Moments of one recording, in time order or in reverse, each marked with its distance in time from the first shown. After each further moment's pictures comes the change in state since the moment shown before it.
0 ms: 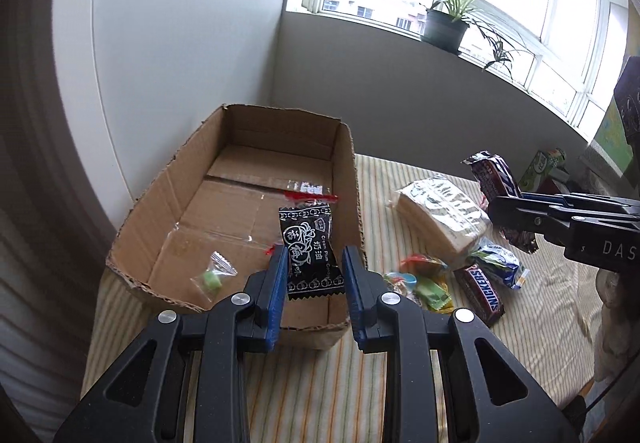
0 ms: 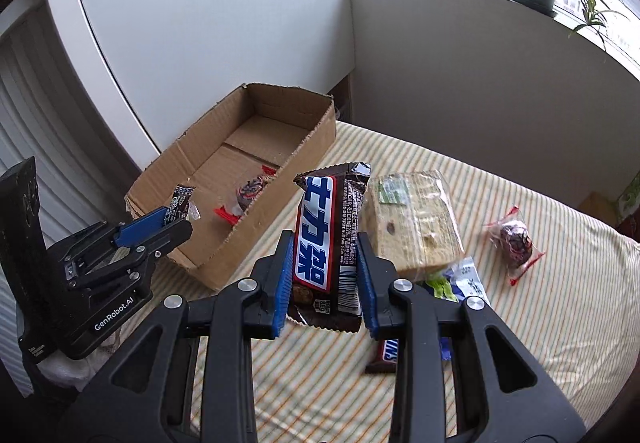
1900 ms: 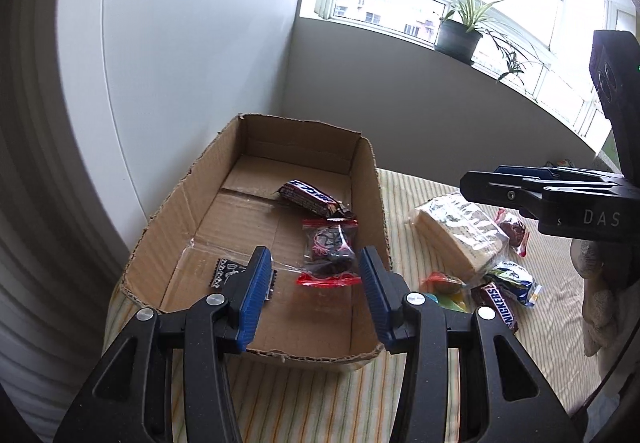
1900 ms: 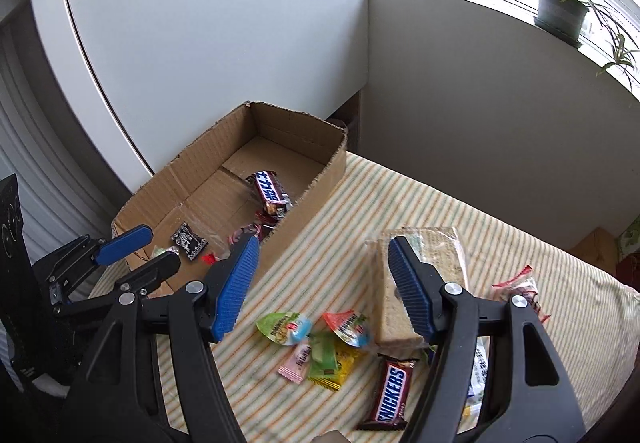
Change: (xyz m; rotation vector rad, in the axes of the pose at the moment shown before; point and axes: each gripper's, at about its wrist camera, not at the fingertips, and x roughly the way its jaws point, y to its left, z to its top) left arm 0.009 0.012 0.009 -0.007 -0.017 0.006; right arm 0.012 -0.014 0.021 -0.036 -0.009 -0.026
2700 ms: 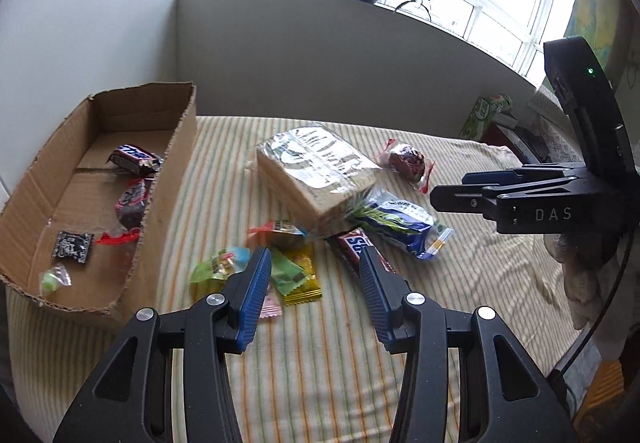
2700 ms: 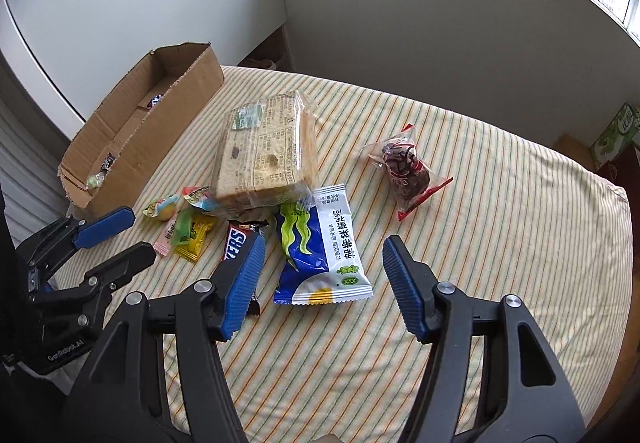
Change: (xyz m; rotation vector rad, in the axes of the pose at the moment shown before) left arm 0.023 -0.126 -0.034 0.157 0.146 -0.204; right arm -0.008 -0.114 -0.078 0.144 0.193 -0.044
